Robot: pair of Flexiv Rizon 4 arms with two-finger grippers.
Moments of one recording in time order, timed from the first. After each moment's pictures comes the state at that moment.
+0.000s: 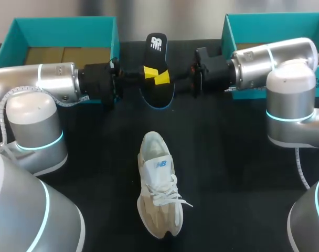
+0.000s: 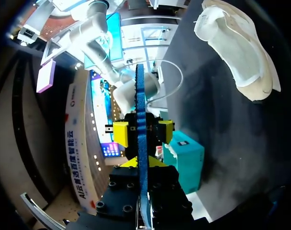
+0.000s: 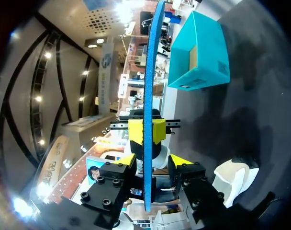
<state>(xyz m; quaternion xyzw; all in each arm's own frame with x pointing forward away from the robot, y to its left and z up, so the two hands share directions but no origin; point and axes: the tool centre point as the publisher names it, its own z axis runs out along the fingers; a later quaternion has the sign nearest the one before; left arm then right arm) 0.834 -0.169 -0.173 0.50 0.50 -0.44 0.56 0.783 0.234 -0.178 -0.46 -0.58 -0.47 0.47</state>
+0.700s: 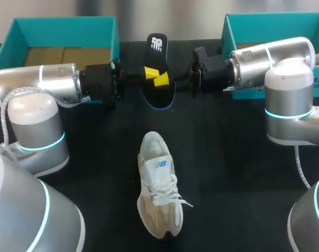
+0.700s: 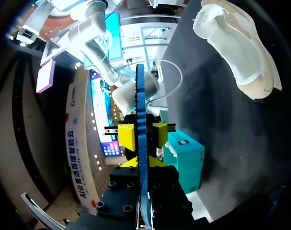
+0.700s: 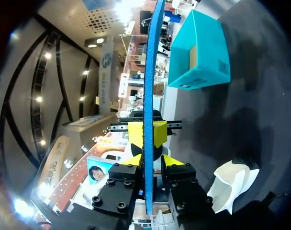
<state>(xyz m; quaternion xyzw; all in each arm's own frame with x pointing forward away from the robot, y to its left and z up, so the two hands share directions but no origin) 0.836 -0.171 -0.175 0.50 0.50 -0.43 0.56 0.786 0.236 -0.179 -0.45 -0.58 -0.47 0.48</state>
